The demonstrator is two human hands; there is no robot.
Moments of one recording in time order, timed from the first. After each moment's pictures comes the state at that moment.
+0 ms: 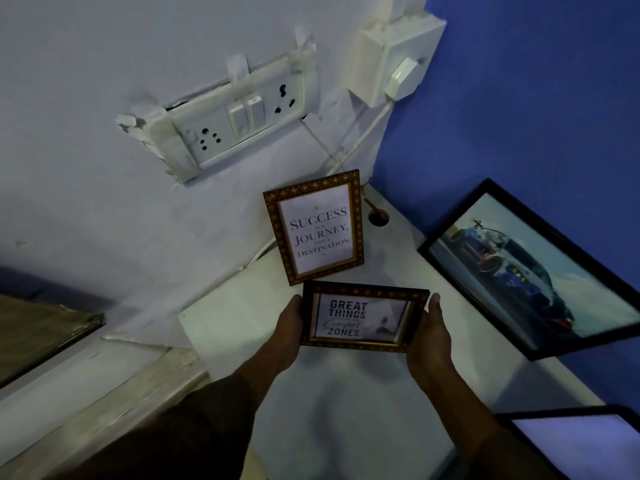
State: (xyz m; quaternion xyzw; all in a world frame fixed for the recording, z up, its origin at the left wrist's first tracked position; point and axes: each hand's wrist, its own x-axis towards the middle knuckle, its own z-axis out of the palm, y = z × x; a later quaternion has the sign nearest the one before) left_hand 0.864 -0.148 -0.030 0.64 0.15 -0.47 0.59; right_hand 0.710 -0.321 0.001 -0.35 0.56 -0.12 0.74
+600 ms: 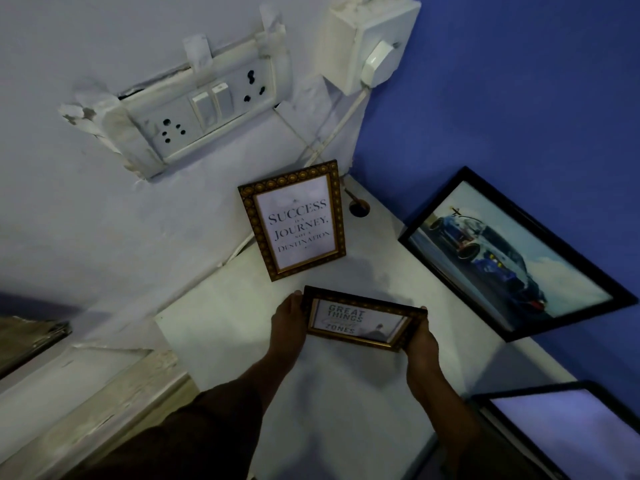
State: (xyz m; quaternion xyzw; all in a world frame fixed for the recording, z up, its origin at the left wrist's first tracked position) left_hand 0.836 -0.166 -0.040 0.78 0.04 -0.35 0.52; right_hand 0.678 -0.316 -0.019 -0.42 0.63 -0.12 0.64
